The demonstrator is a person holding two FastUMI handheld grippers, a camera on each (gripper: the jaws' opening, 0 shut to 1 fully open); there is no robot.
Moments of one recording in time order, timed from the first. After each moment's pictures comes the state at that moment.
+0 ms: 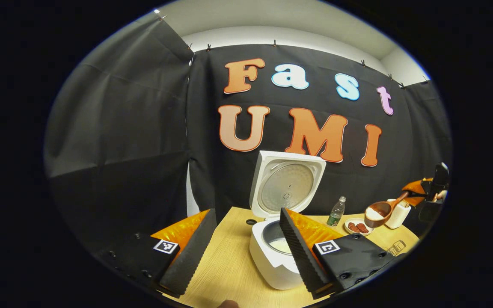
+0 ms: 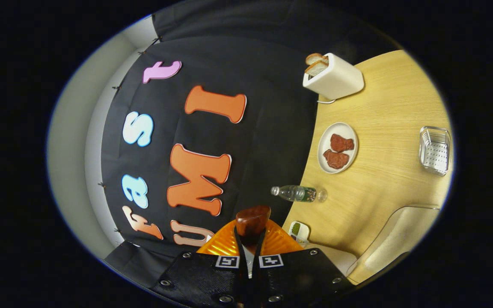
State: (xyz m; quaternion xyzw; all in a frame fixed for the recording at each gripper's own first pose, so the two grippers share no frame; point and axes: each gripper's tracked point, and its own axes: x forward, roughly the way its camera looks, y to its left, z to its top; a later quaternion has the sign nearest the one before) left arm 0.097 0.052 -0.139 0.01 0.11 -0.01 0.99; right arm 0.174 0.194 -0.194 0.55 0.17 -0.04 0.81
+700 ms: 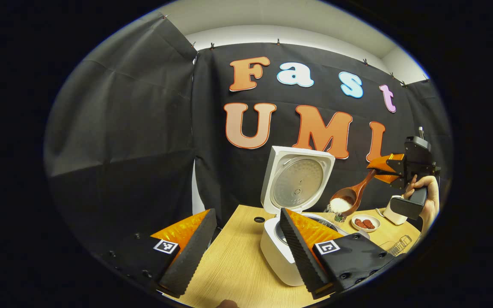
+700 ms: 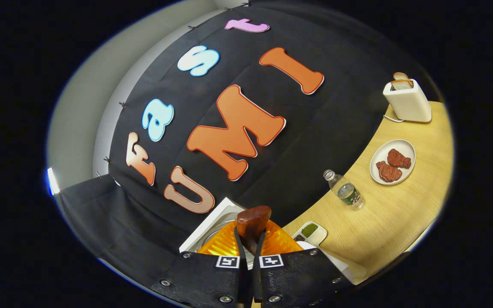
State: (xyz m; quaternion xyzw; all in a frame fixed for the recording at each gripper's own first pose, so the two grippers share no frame) left arm 0.095 0.077 -0.146 0.01 0.11 -0.01 0.99; right arm 0.220 0.326 -0.185 0.36 0.17 0.07 0.91
